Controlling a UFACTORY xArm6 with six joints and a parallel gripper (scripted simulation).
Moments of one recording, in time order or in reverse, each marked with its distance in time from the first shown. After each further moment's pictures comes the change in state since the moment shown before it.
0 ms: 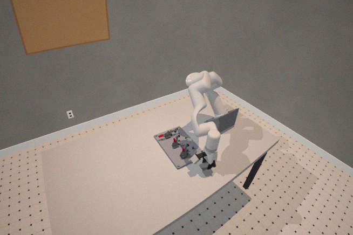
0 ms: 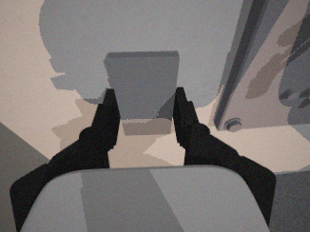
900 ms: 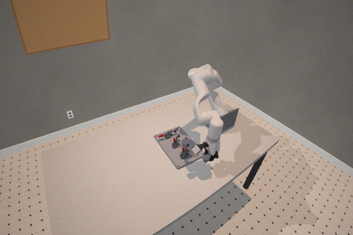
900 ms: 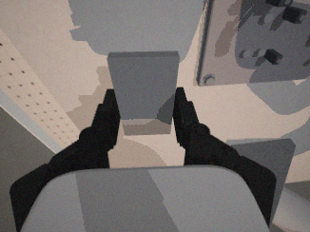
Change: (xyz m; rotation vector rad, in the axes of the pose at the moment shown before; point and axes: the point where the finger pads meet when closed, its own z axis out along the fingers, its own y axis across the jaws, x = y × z) arm 0.001 0.000 -0.088 0.002 0.002 0.001
